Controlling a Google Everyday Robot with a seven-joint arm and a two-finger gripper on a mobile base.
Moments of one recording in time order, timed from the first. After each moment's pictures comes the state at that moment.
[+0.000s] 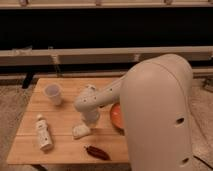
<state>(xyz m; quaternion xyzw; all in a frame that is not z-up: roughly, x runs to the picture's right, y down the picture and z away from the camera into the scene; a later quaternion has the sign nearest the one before) -0.084 0.199 0.813 -0.25 0.22 0.62 0.71</state>
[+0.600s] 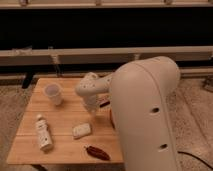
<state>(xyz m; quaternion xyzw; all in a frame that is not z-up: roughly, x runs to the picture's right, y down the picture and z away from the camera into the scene) -0.079 0.125 0.873 -0.25 0.21 0.59 0.74</state>
